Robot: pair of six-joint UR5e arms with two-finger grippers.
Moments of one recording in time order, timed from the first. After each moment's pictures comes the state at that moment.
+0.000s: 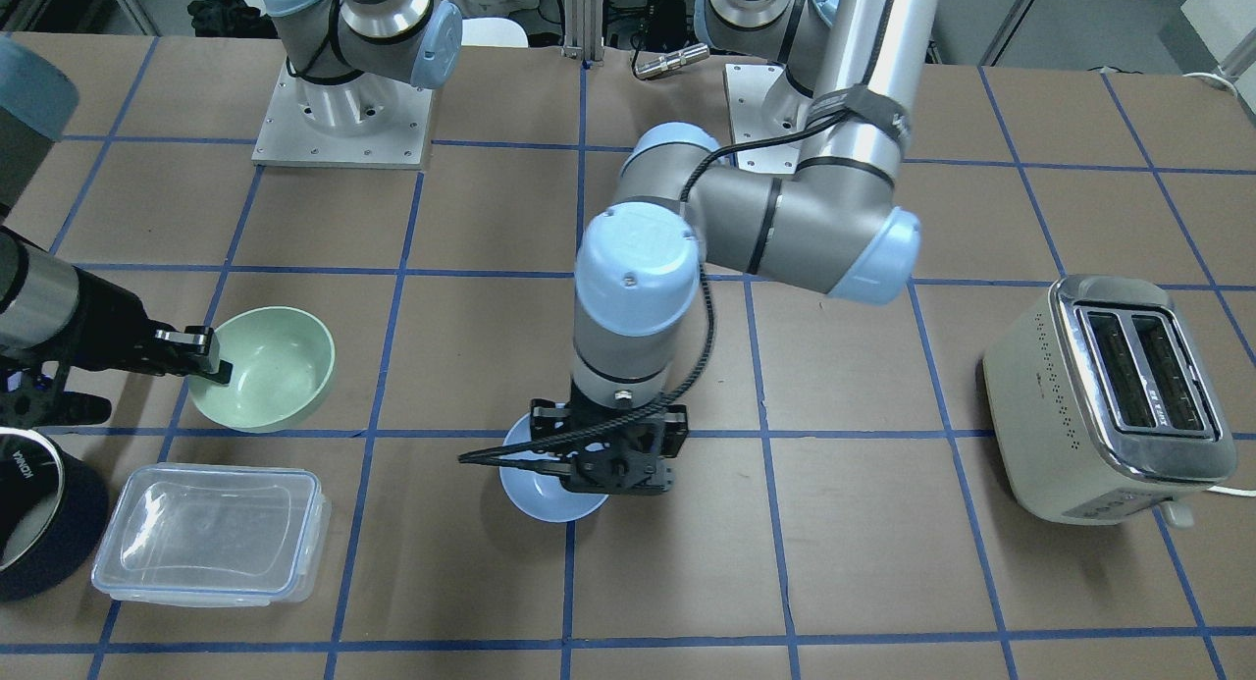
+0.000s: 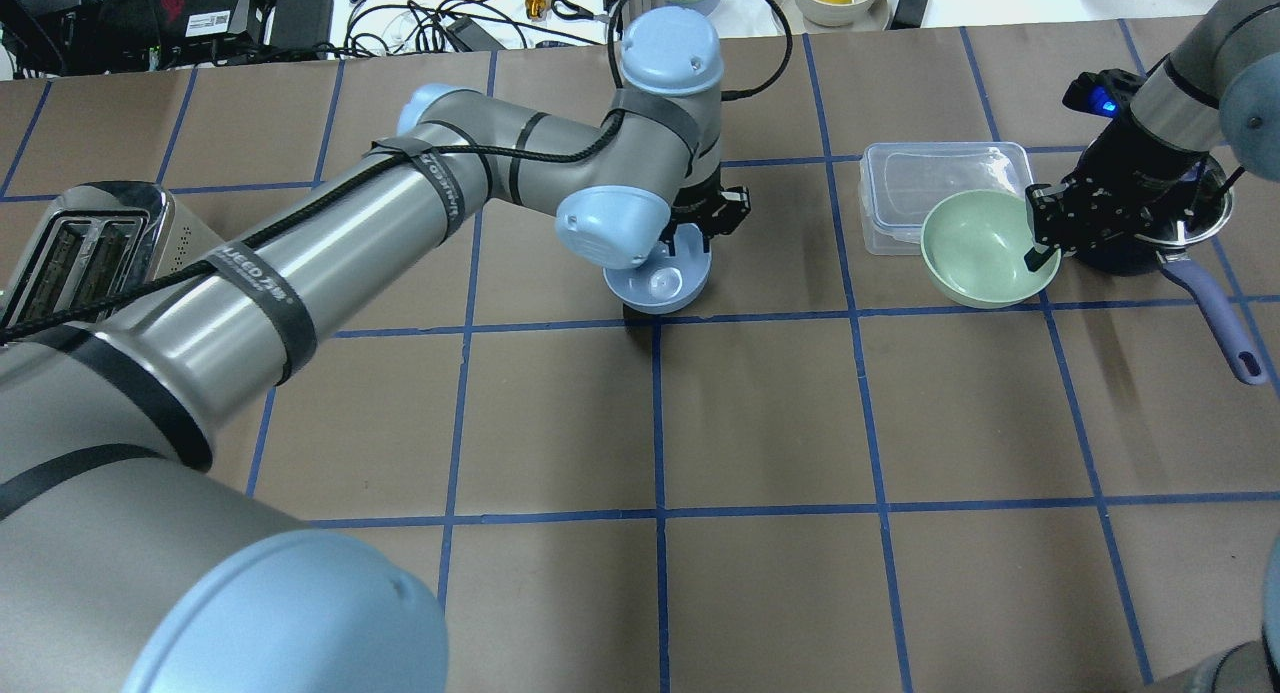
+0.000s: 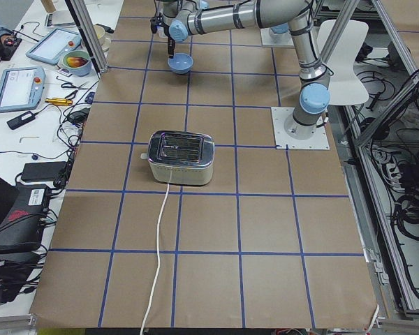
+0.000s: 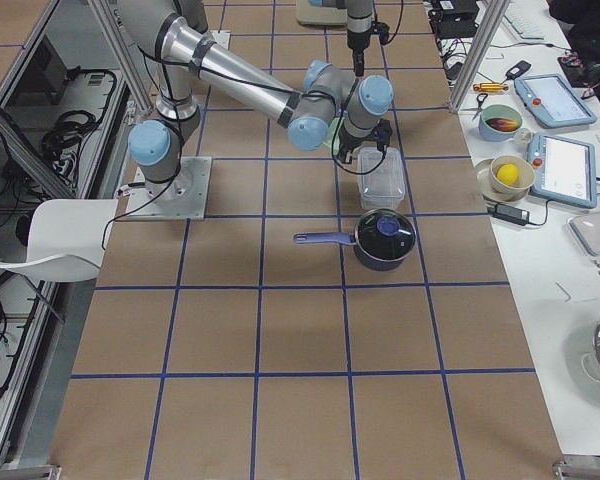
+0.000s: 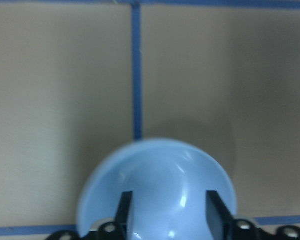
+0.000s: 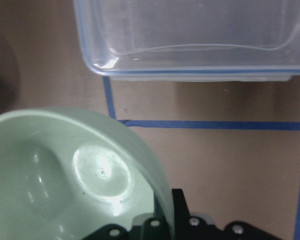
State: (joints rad) left arm -1.84 -2.08 -1.40 -1.14 1.54 -0.24; right arm 1.25 -1.31 1.66 -1.70 -1.32 -0.31
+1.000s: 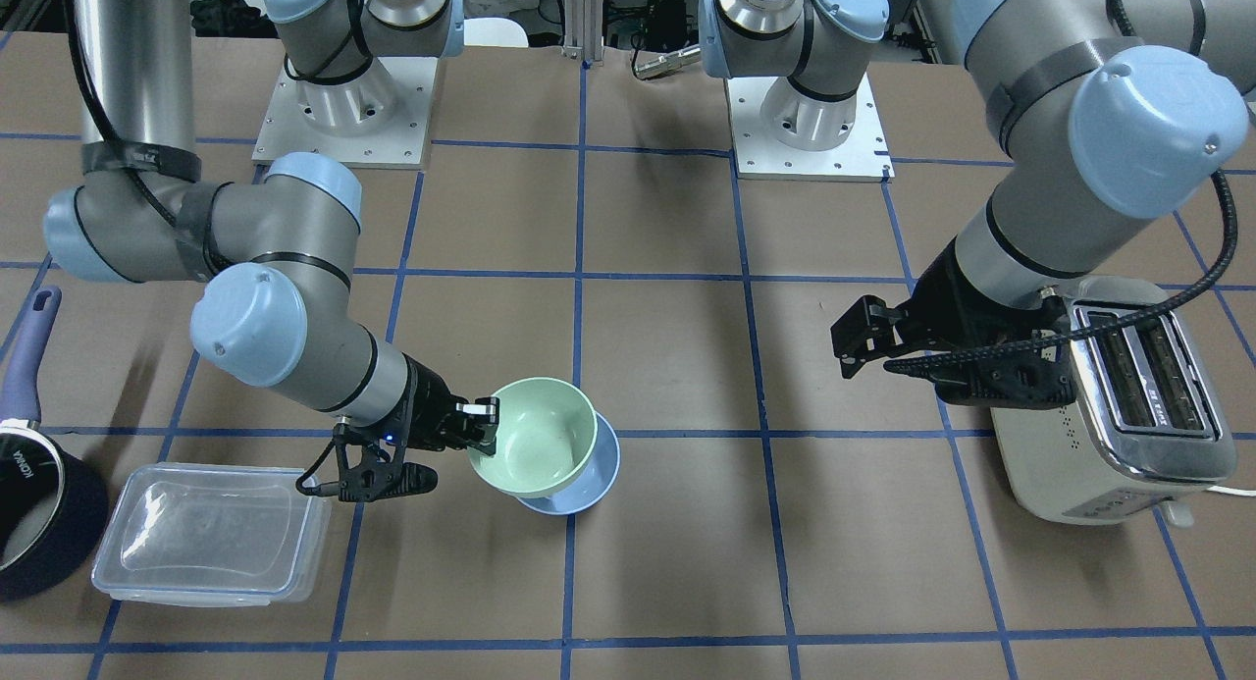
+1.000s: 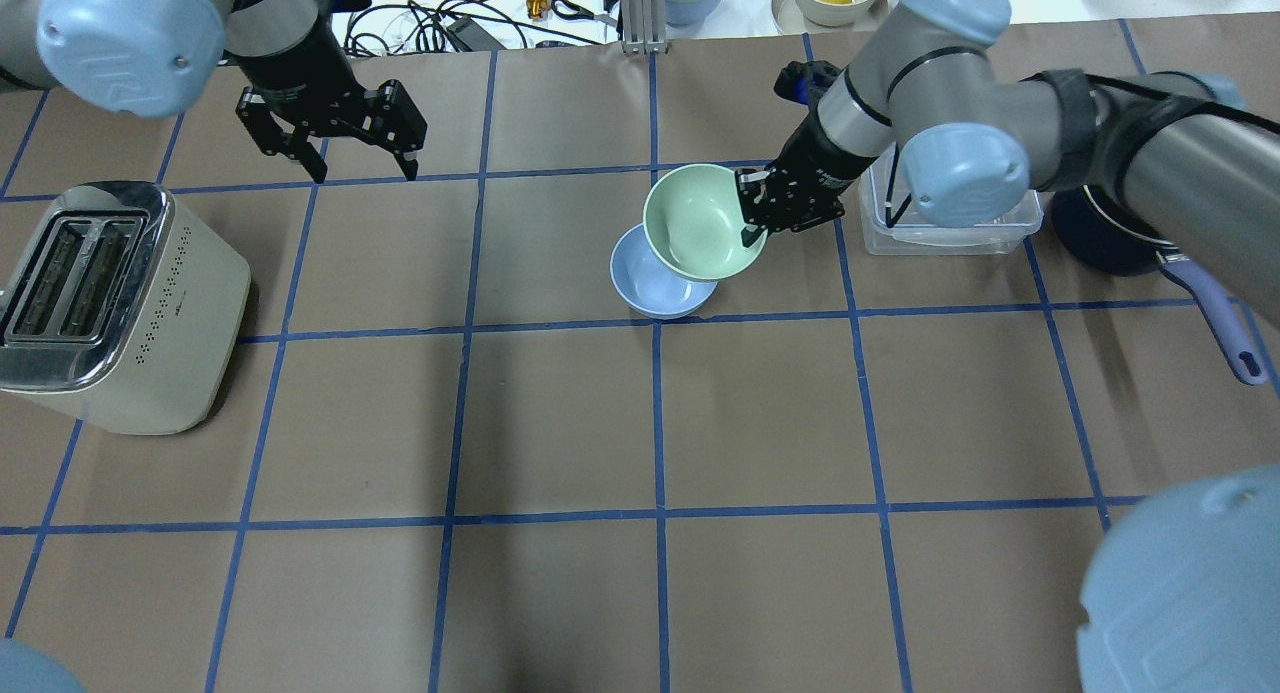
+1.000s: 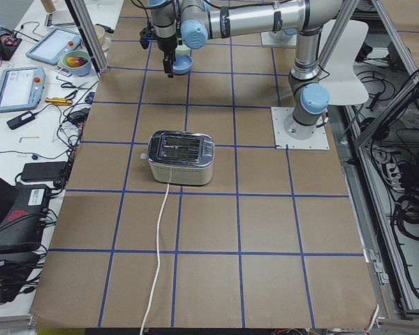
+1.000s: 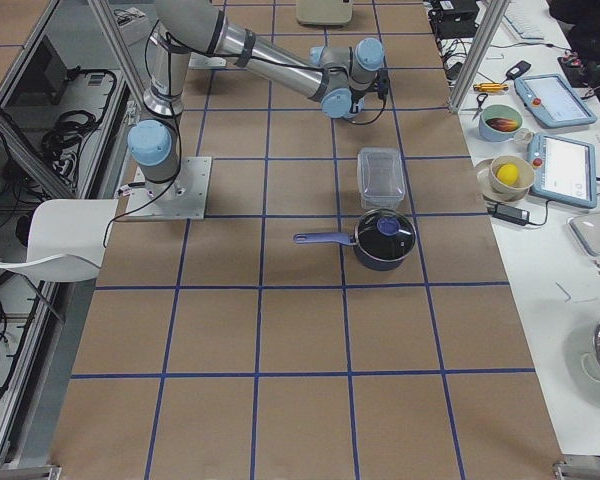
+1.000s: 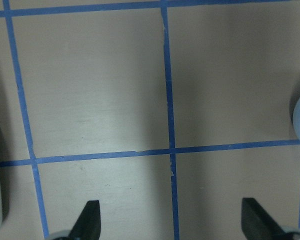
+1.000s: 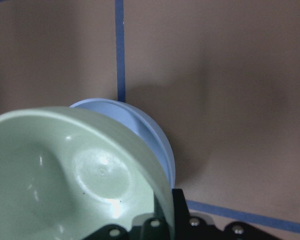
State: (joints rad) left arm -1.48 -1.81 -1.44 -1.48 1.54 0.11; right arm 1.63 -1.11 1.66 -2.13 -1.14 0.05
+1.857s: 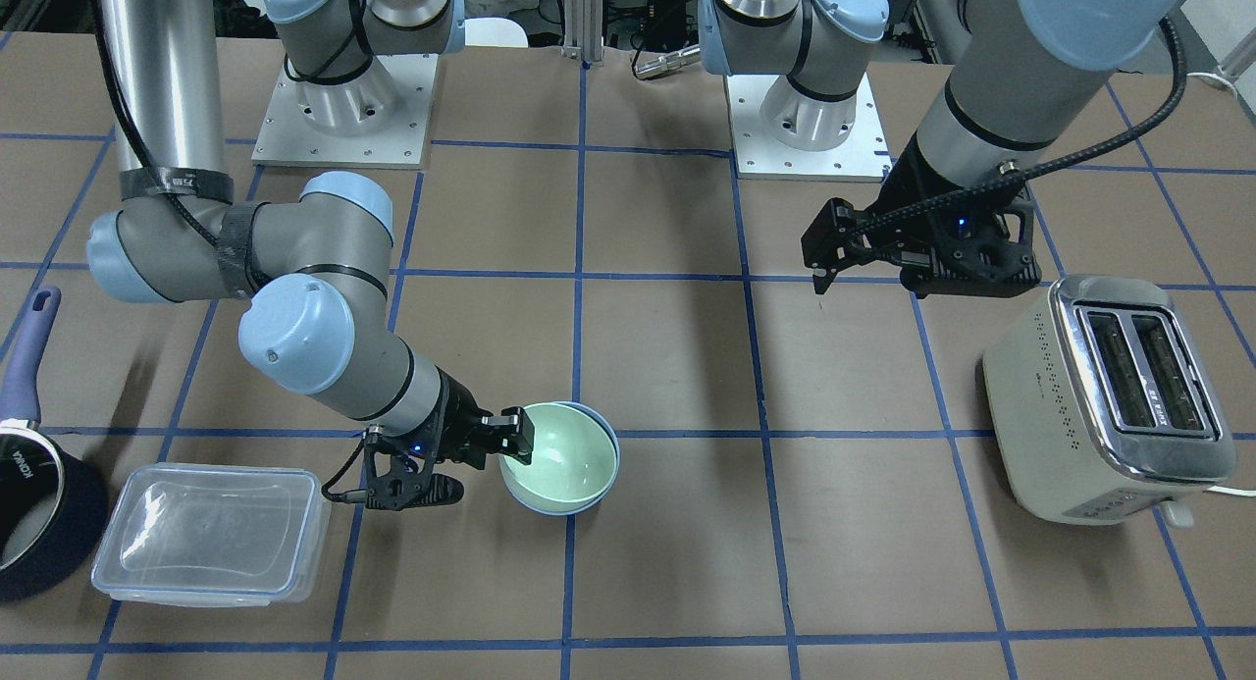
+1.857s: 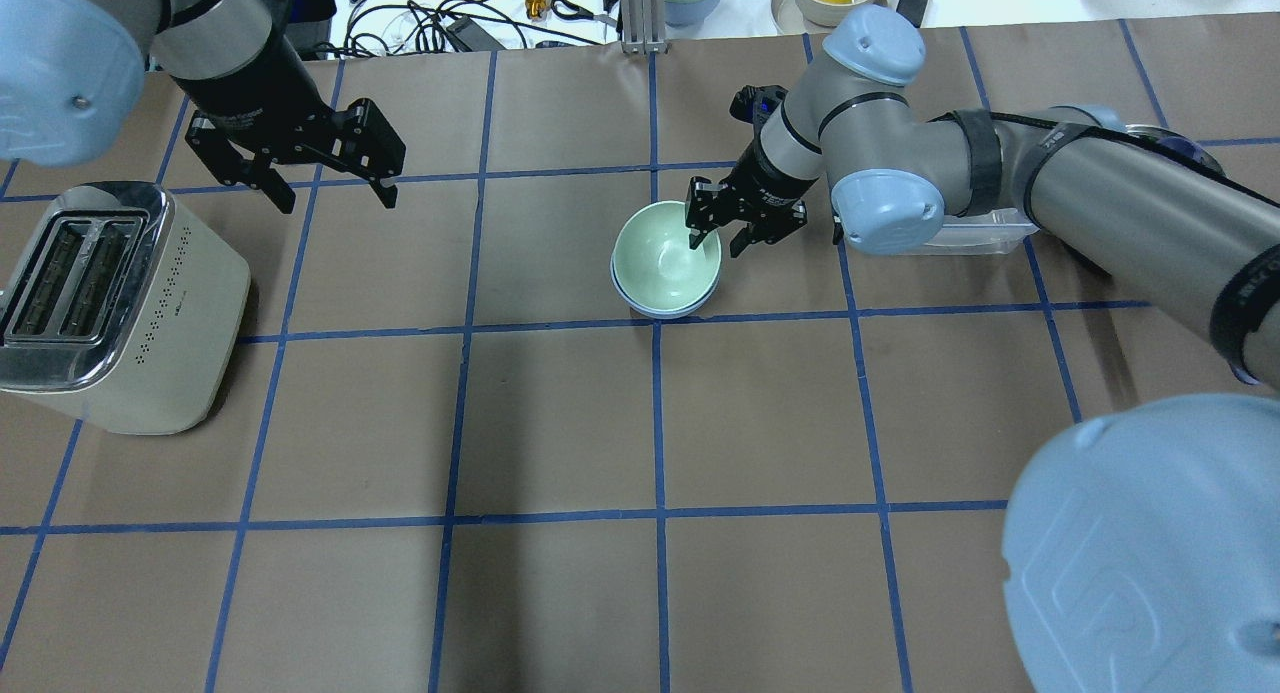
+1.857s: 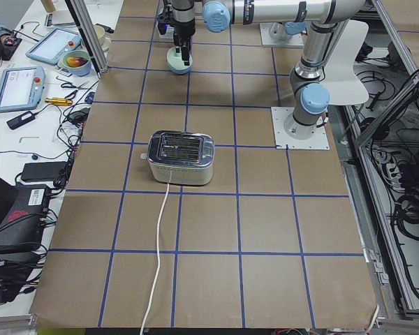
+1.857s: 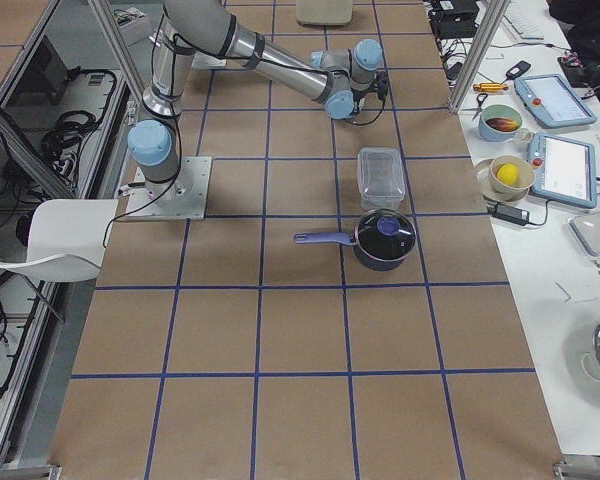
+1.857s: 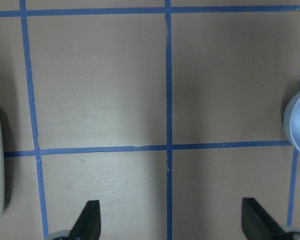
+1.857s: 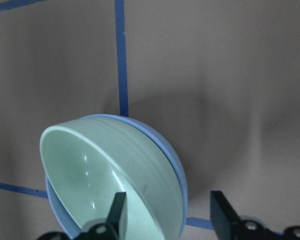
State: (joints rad) left arm -1.51 -1.66 -1.55 -1.52 1.54 0.08; right arm 1.66 -1.10 1.65 -2.18 -1.20 0.13
